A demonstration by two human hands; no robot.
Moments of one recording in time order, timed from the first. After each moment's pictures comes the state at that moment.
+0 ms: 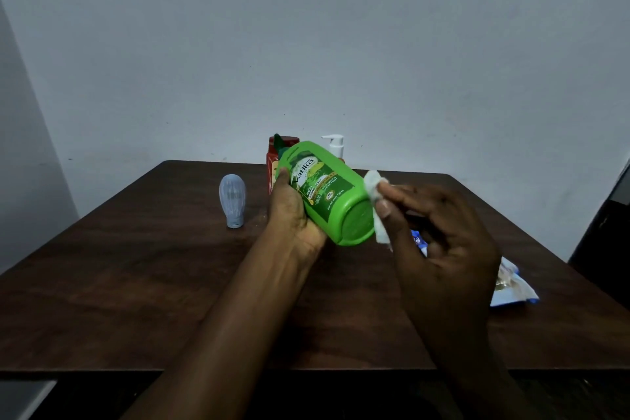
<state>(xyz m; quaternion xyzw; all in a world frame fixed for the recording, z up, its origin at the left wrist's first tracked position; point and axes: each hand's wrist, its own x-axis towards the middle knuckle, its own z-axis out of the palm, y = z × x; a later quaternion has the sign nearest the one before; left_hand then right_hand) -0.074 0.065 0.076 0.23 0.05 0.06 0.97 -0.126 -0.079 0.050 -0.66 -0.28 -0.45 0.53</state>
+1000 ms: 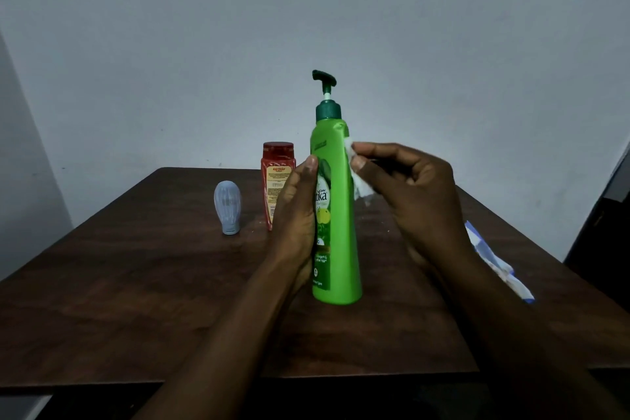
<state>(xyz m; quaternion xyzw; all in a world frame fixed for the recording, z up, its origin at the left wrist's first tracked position) -0.065 0.064 0.043 0.49 -0.09 0.19 0.85 -0.076 -0.070 0.096 -0.61 -0.29 -0.17 0.72</state>
